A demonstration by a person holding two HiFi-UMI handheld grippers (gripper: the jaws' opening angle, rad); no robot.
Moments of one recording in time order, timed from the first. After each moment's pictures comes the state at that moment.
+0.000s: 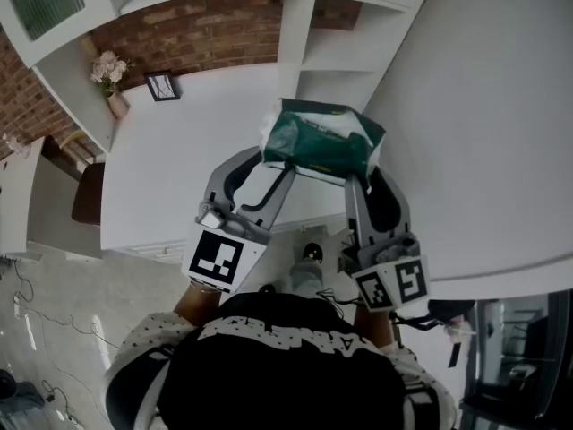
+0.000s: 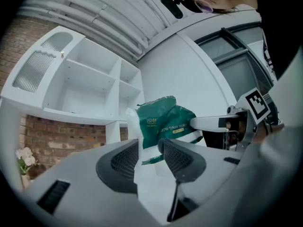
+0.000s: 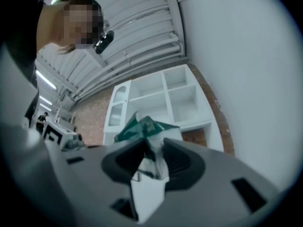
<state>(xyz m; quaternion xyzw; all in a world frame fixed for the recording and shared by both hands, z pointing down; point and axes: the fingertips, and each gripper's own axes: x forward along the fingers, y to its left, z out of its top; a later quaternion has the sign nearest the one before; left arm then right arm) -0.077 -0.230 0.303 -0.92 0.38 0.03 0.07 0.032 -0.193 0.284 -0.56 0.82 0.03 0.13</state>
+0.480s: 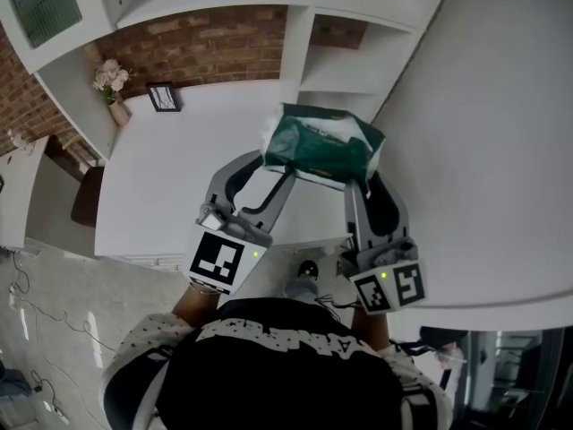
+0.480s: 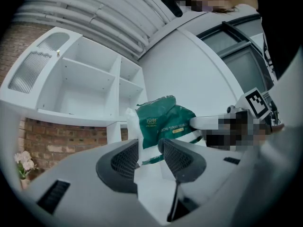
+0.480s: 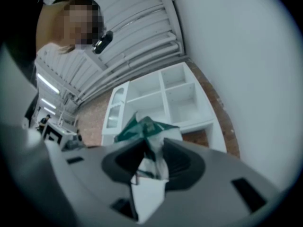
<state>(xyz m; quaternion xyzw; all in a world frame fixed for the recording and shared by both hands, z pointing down) -0.046 -0.272 0.297 -0.91 0.40 0.03 0.09 0.065 -0.240 0.280 -0.53 0.83 0.03 0.14</state>
